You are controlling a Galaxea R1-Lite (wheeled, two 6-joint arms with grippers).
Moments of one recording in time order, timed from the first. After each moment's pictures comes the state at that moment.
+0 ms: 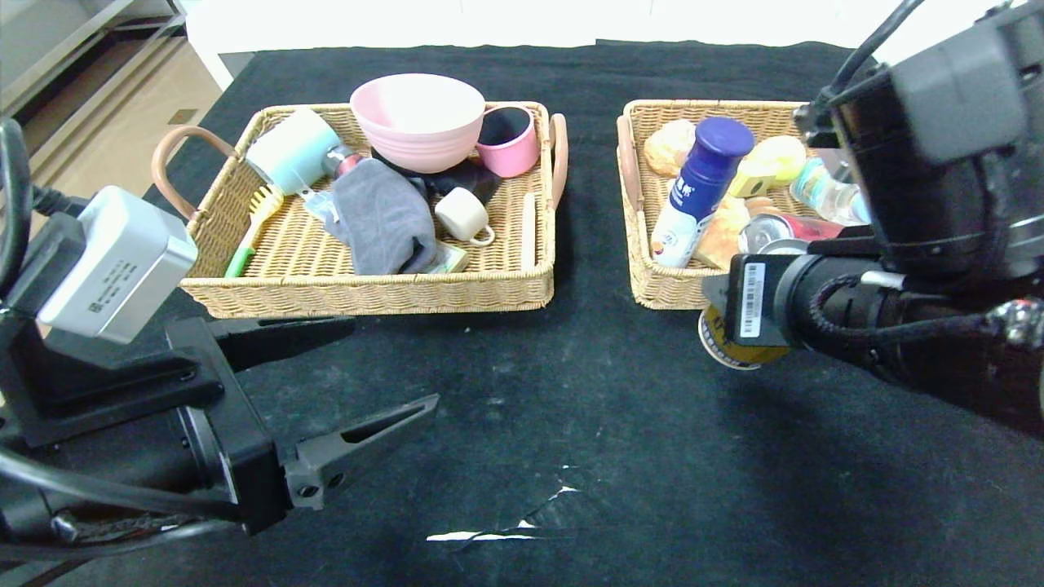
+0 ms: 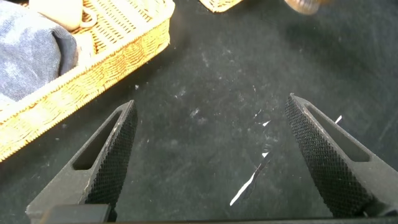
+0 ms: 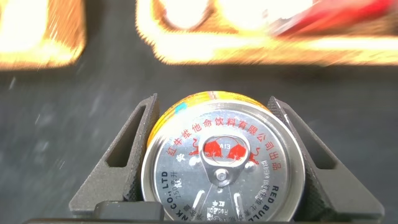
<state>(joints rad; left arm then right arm) -0.56 1.17 -0.69 -0.32 -0.16 0.16 0.87 1.61 -1.44 0.38 -0.79 0.47</state>
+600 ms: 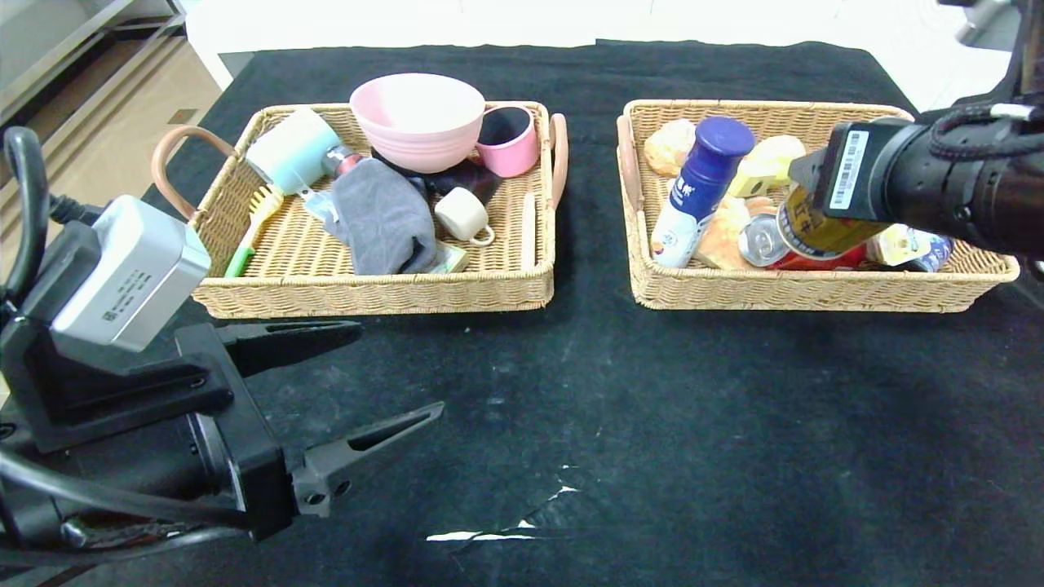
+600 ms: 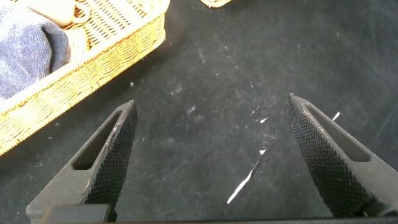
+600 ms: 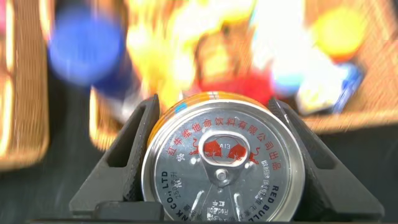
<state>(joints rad) -0.57 1.18 -0.69 -0.32 -0.16 0.16 0.68 1.56 -1.48 0.12 -0.79 0.22</state>
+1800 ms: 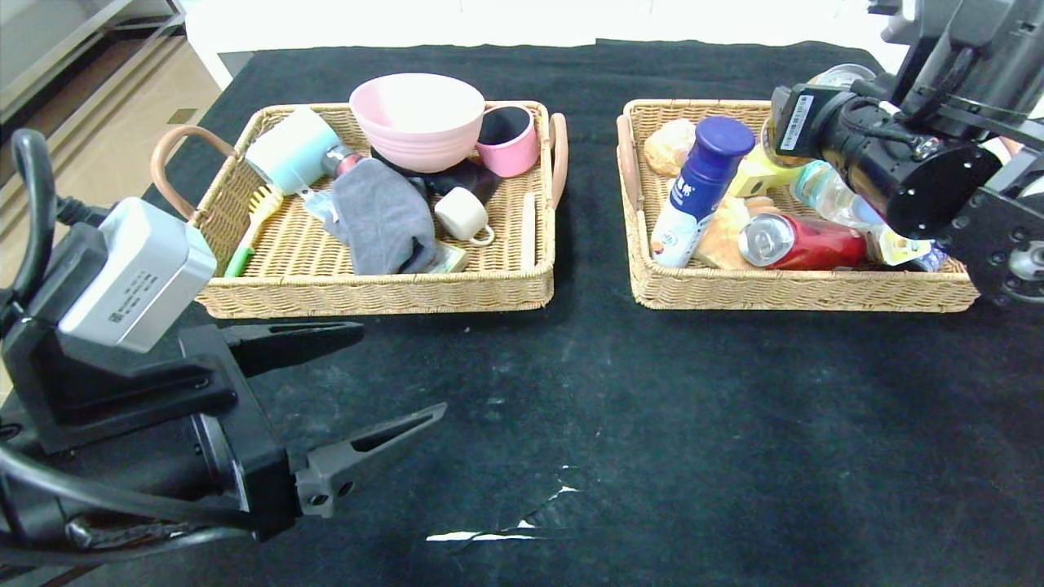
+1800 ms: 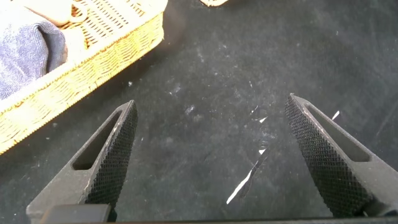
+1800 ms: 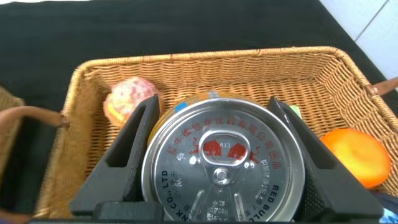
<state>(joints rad) -0.57 1.18 -0.69 -0.32 -0.16 0.16 0.41 1.82 -1.46 -0.61 -0.54 -0.06</state>
